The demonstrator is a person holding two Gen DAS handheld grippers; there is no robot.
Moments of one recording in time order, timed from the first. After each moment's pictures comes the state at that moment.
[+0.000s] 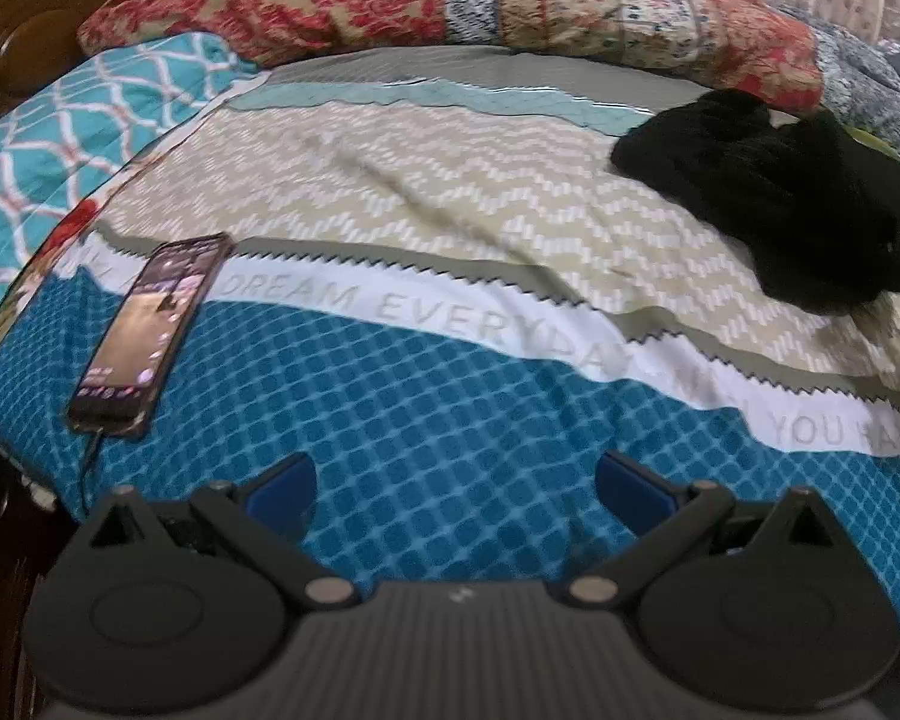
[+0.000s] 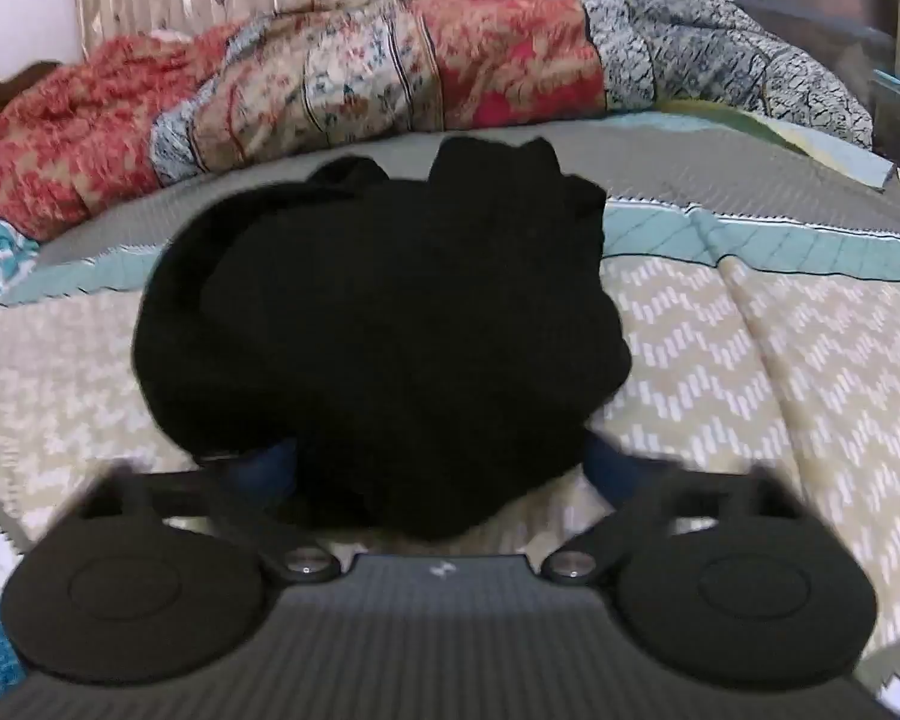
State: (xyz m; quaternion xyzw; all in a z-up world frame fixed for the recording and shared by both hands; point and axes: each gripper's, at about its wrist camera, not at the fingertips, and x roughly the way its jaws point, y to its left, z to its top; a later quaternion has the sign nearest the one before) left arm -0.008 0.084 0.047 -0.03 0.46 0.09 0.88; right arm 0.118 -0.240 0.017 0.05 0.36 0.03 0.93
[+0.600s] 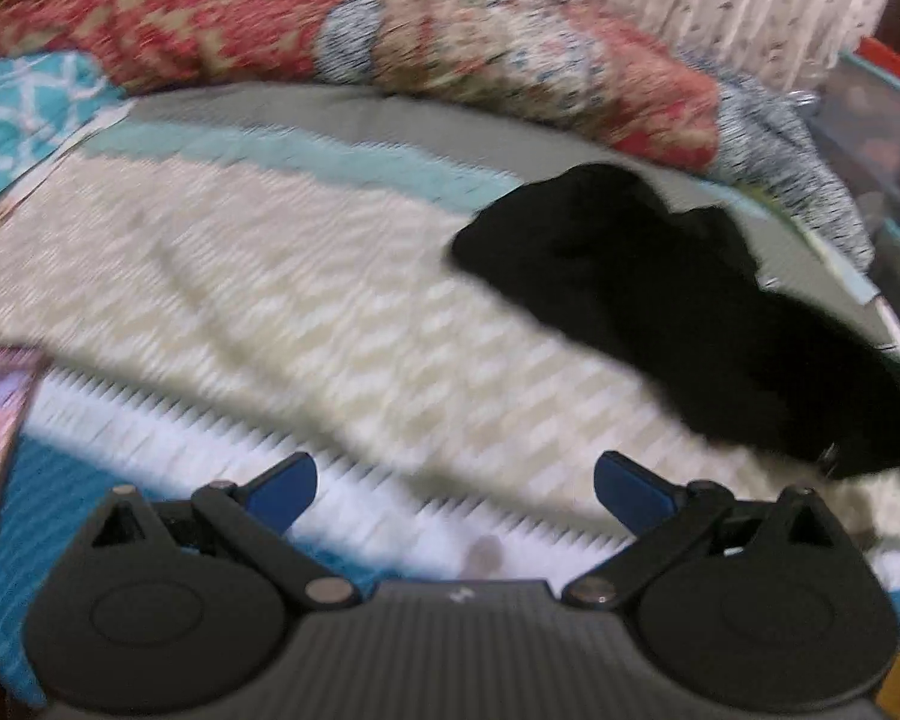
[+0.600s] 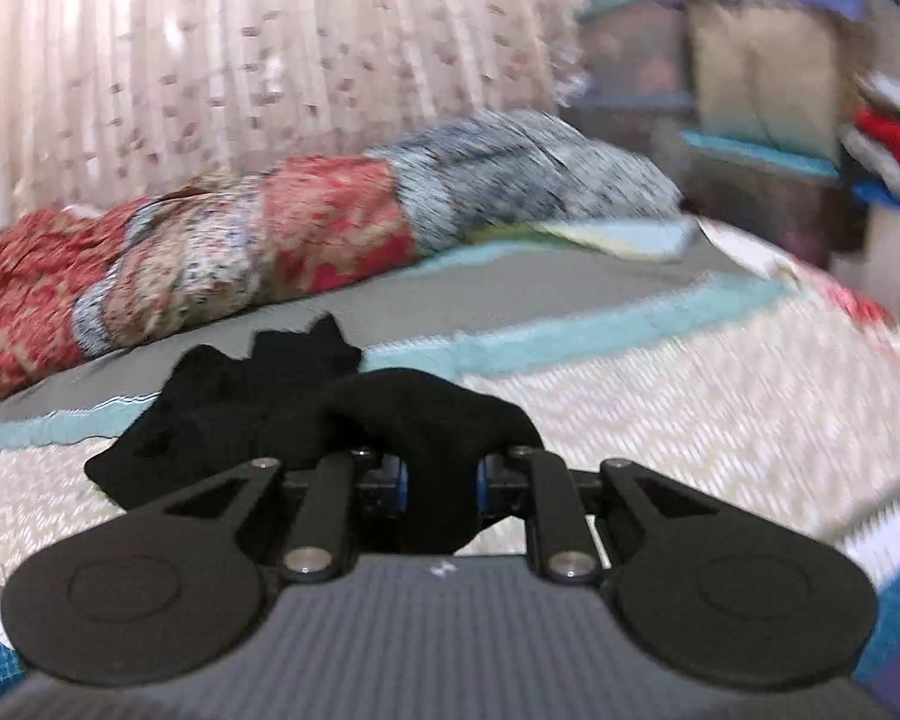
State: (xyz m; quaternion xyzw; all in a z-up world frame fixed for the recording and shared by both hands) left arm 0.062 0.036 0.074 -0.10 0.42 -0.05 0.90; right arm 0.007 -0.359 0.089 0.12 0.25 -0.09 0.96
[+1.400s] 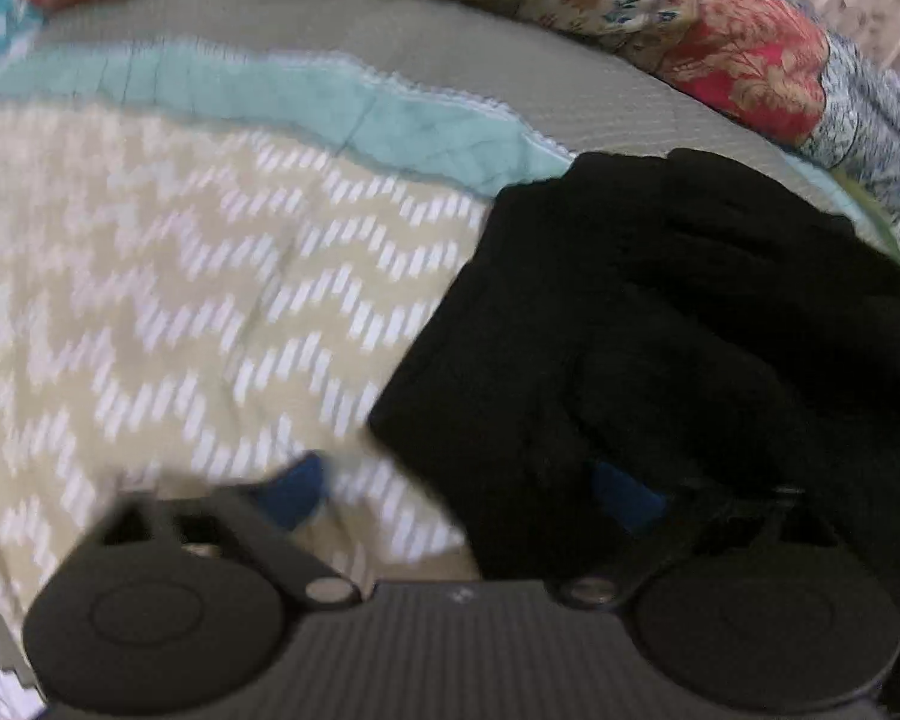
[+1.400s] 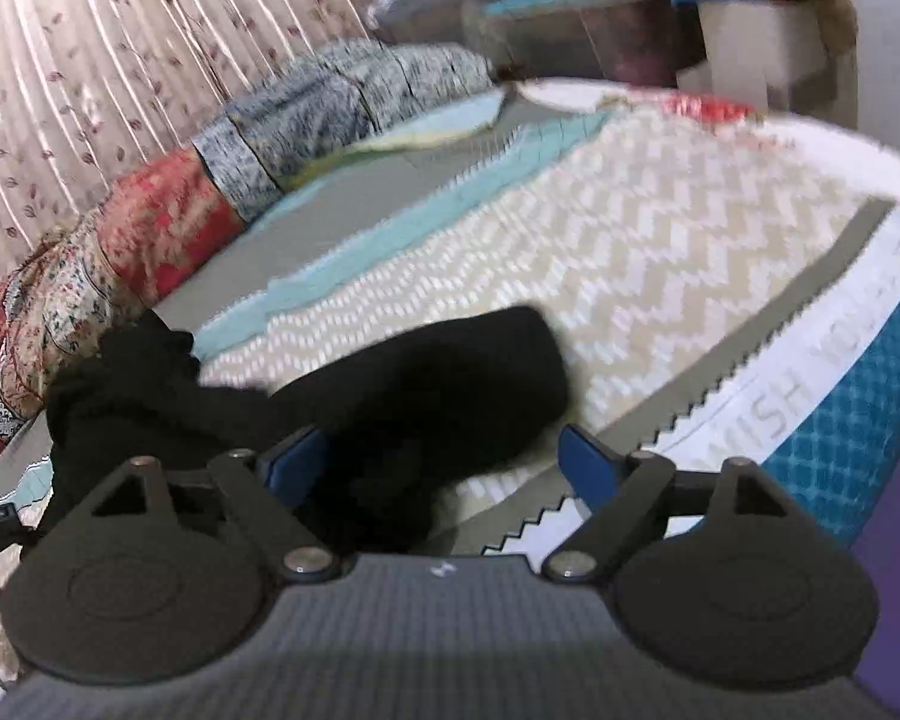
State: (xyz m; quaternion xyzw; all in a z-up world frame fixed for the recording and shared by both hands) left arm 0.228 -0.046 0.002 -0.12 0.50 0.02 0.85; right arm -0.013 -0.450 0.030 0.26 0.29 -0.19 0.90
